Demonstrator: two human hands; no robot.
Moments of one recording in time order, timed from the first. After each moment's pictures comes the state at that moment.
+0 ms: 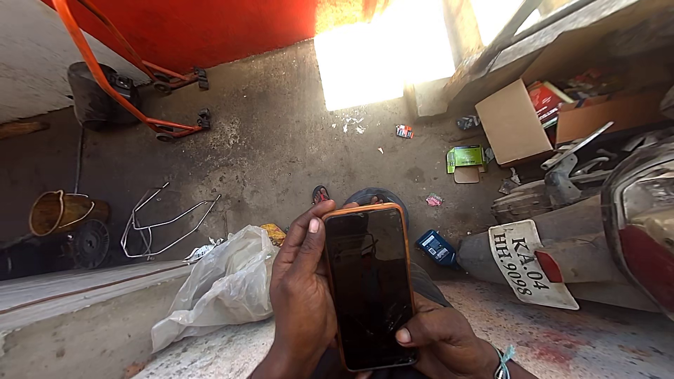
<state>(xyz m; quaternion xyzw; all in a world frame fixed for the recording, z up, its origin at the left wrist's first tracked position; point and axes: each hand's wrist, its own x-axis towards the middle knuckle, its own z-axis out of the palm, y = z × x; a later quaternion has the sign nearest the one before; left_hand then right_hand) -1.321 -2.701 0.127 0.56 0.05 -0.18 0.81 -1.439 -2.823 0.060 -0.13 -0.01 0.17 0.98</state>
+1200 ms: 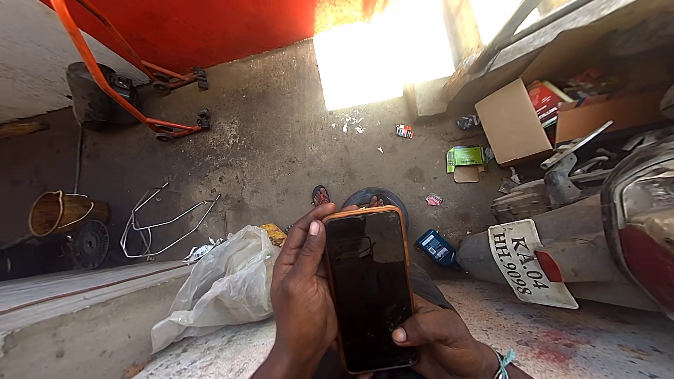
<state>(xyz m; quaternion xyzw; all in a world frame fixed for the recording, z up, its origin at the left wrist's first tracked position) -1.323 -2.700 0.125 0.56 0.06 -0.19 0.80 -1.442 -2.820 0.061 -0.14 0.03 0.17 0.97</state>
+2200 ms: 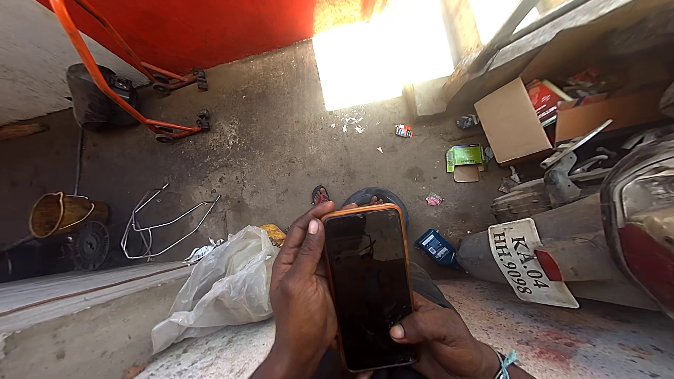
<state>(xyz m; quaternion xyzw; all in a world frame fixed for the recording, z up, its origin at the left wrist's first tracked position) -1.322 -2.702 0.127 0.56 0.05 -0.19 0.80 -1.440 -2.820 0.063 -0.15 0.04 0.16 0.97</state>
